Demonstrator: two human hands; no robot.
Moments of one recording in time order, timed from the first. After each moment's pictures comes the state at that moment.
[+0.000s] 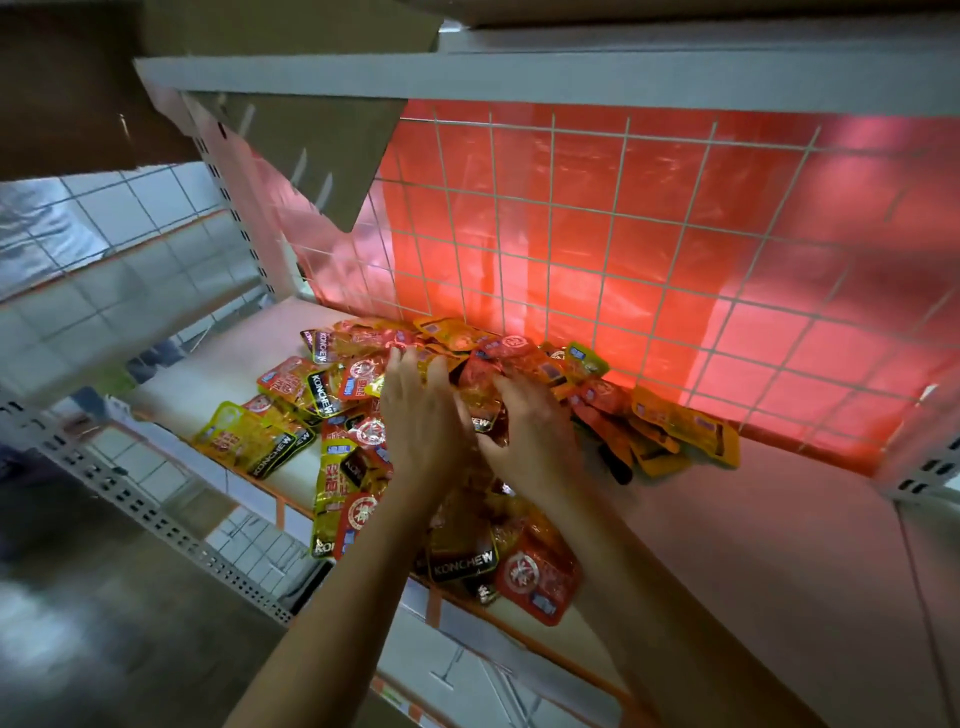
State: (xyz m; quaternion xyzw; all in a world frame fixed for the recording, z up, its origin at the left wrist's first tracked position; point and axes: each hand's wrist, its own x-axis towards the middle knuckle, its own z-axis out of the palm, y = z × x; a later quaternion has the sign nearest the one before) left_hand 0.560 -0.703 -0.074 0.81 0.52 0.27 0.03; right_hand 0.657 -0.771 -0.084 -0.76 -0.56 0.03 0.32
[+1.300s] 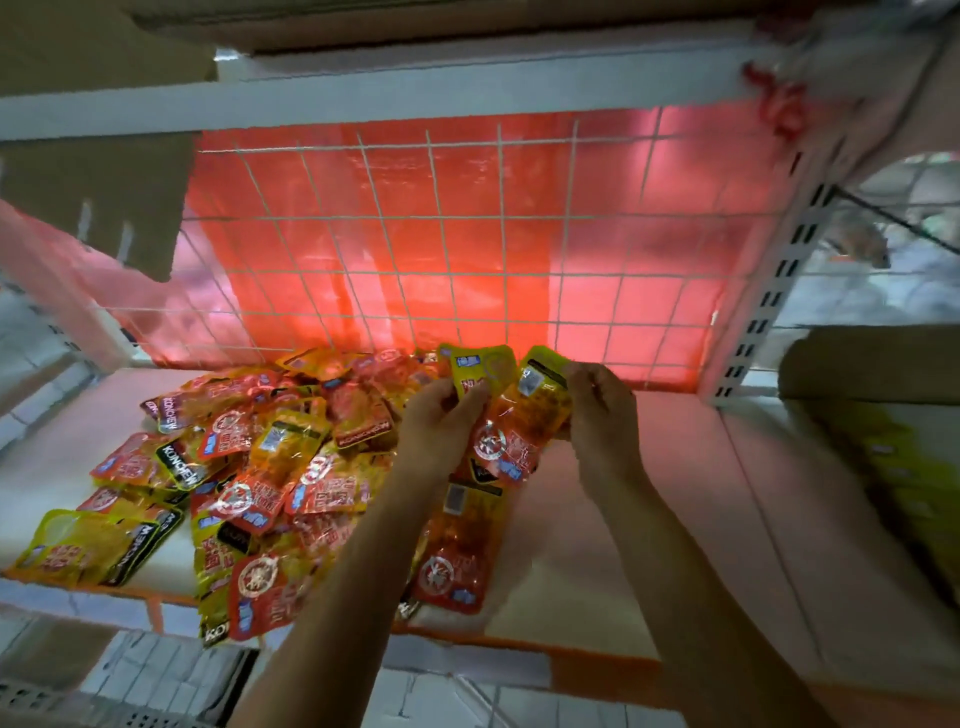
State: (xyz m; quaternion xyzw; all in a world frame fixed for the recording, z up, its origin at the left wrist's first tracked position) left_hand 0.636 -0.761 -0.069 0.69 0.29 0.31 0.60; right_hand 0.731 -0.873 -0.062 -0.68 -0.13 0.08 0.72
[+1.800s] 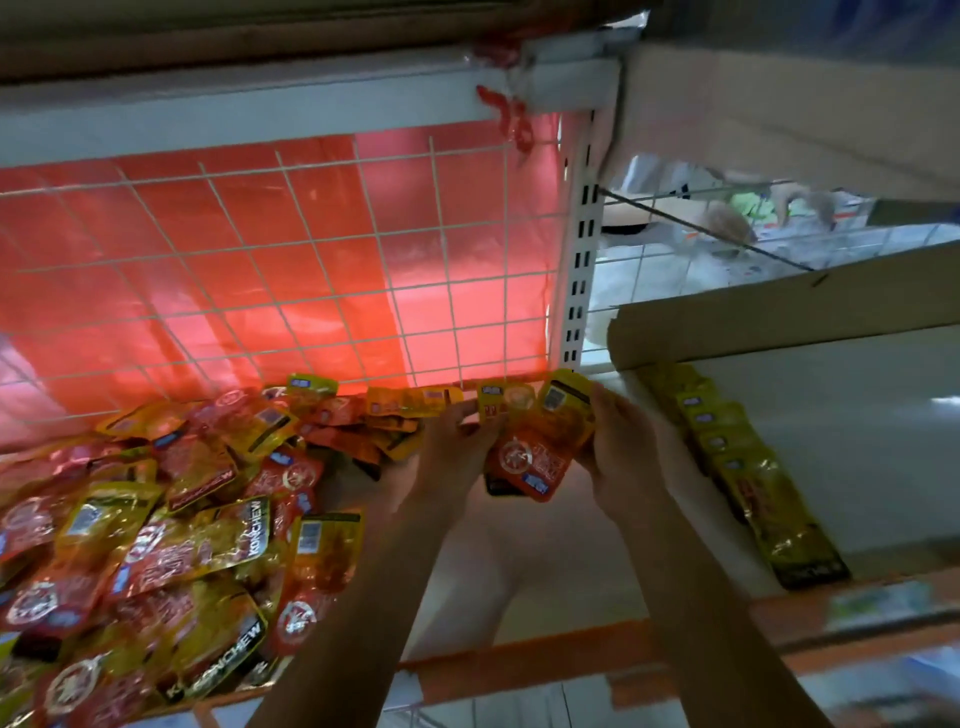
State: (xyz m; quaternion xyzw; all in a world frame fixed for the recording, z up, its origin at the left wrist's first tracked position) left_hand 0.726 -0.877 -0.083 0.66 0.25 0.15 0.69; right_hand 0.782 -1.015 -0.067 -0.60 0.04 0.12 0.79
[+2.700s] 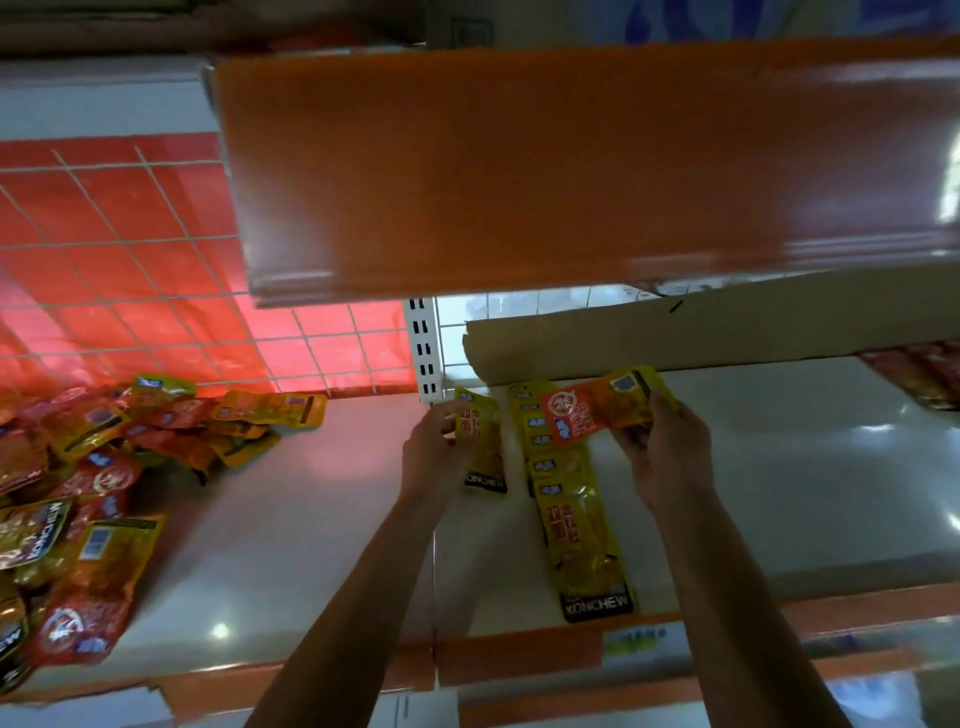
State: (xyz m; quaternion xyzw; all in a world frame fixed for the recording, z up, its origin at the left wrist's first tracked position) left_hand 0.819 -1.018 -0.107 0.78 0.30 0.19 0.52; right_hand 0.895 -1.211 -0.056 -0.53 0.09 0.07 0.84
